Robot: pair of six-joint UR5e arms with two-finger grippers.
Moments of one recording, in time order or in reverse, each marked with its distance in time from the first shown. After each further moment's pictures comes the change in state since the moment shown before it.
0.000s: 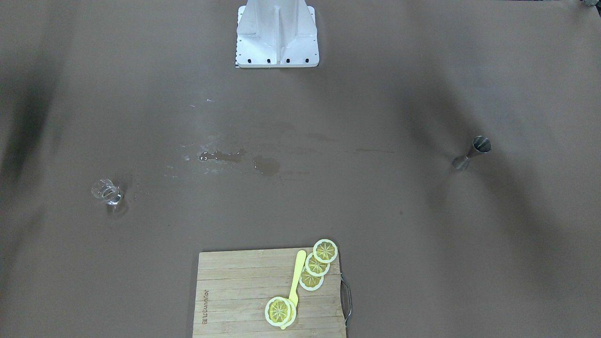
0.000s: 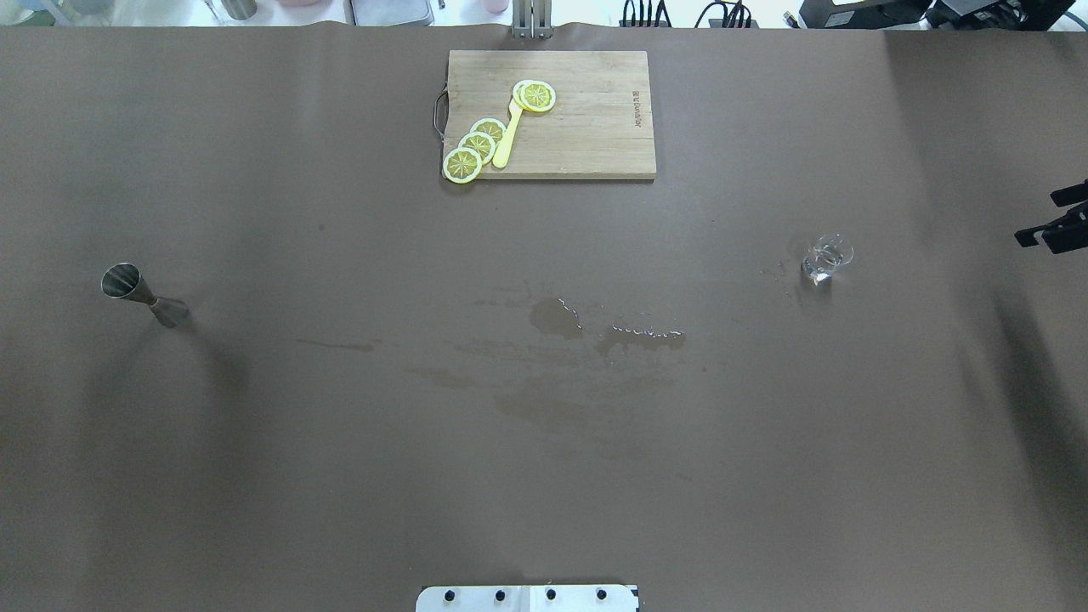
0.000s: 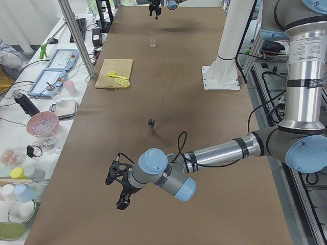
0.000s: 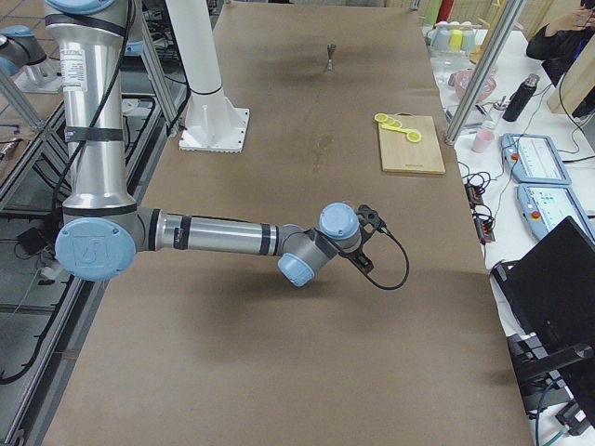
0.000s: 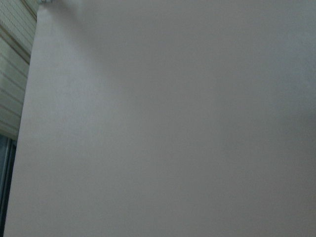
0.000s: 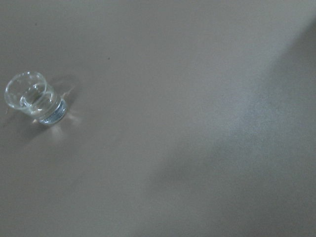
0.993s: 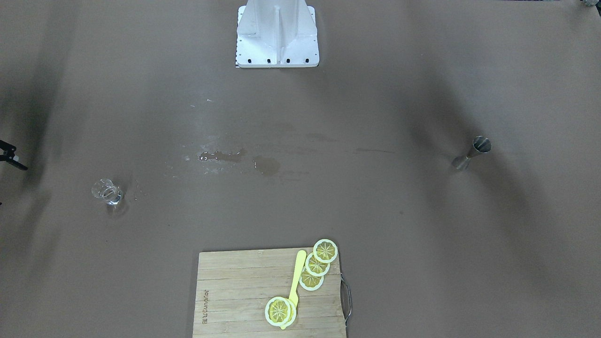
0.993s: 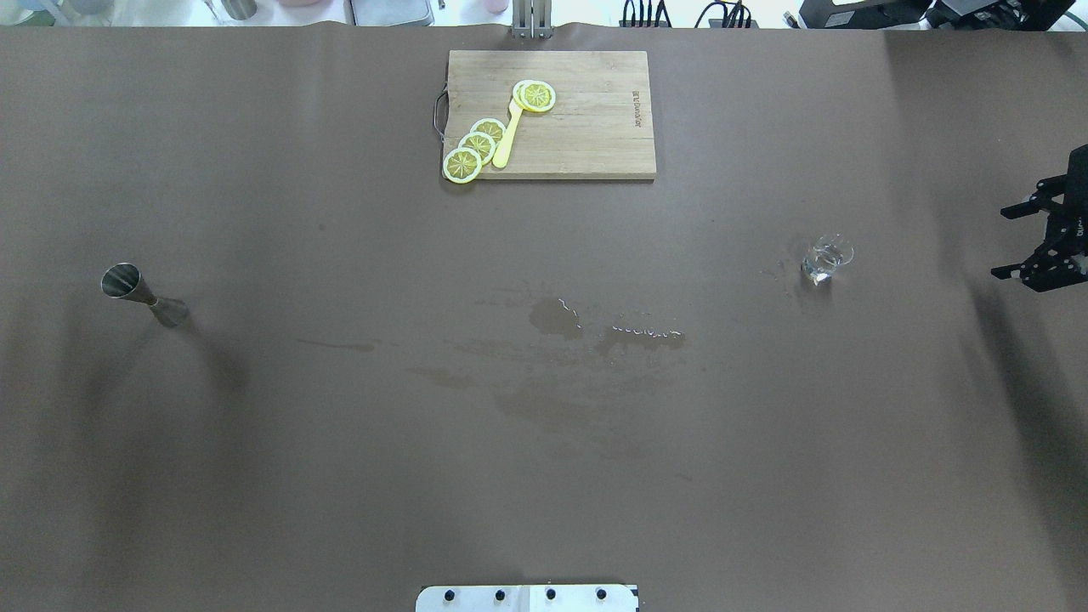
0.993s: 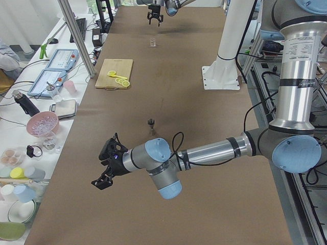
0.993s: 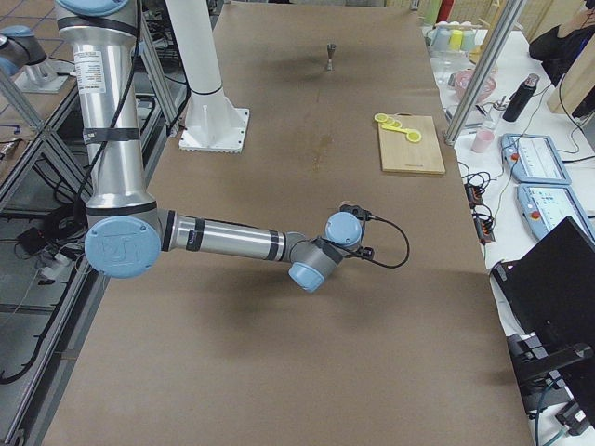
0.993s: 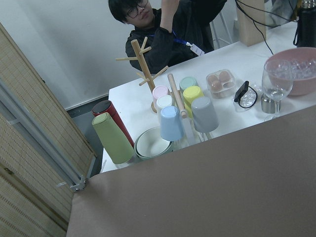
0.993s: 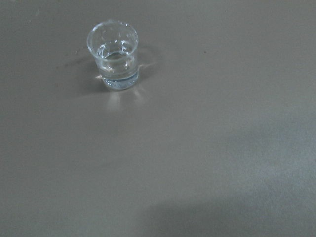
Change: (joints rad) left arm 0.134 -0.057 0.044 -0.391 0.234 -0.270; right arm -0.079 0.089 -0.110 0.040 0.068 -0.415
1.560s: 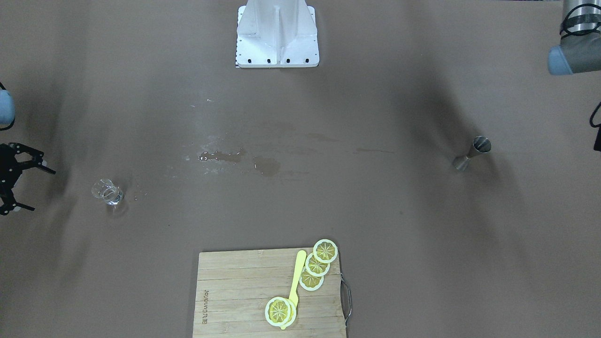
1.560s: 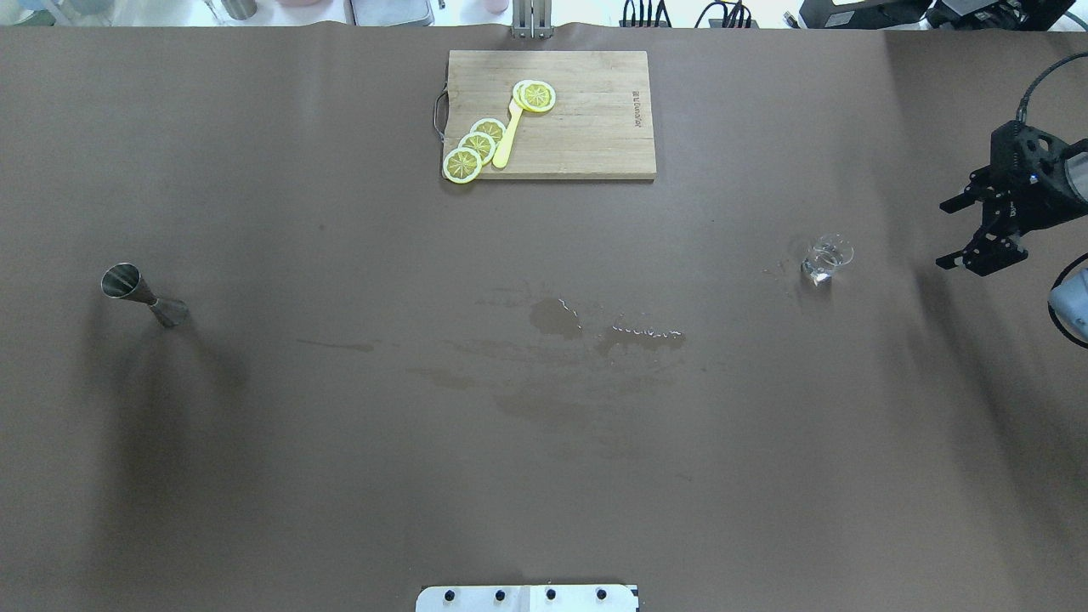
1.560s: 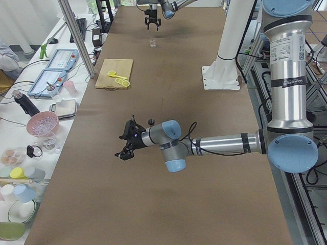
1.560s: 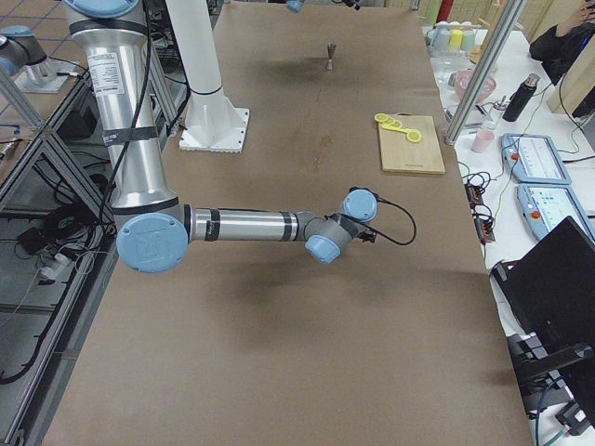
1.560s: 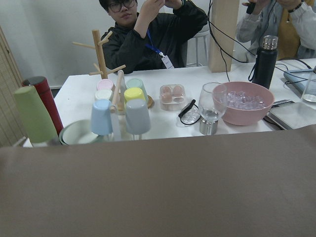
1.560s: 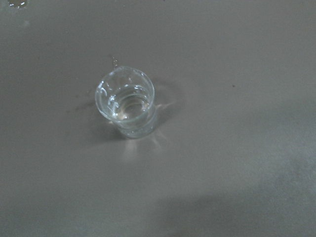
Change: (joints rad) left arm 0.436 0.186 -0.260 -0.030 0.381 -0.420; right arm -0.070 0.067 0.037 -0.160 0.018 0.007
